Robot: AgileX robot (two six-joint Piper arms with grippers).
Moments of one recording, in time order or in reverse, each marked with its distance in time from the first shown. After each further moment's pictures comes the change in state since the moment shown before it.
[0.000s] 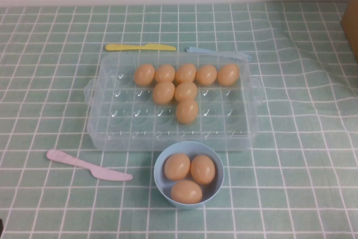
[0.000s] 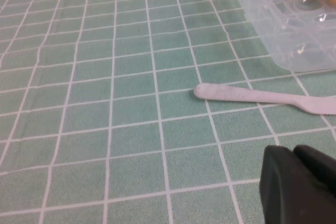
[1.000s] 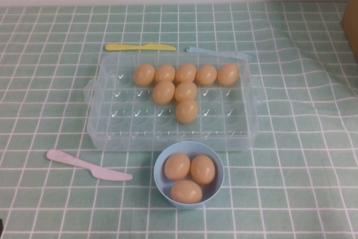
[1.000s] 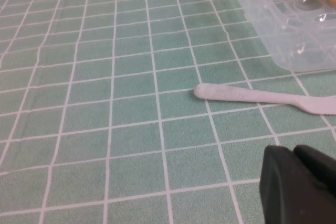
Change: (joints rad) right arm 0.000 0.000 0.000 0.155 -0.181 0.000; left arm 0.000 0.000 0.000 0.000 0.000 0.000
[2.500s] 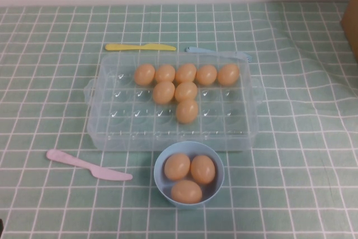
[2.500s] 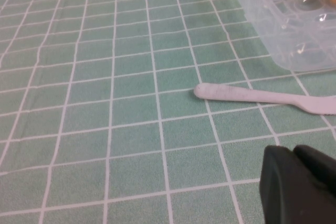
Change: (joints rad) right arm 0.014 0.947 -0.811 0.363 0.922 -0.169; left arm 0.000 0.000 0.000 0.002 0.000 0.000
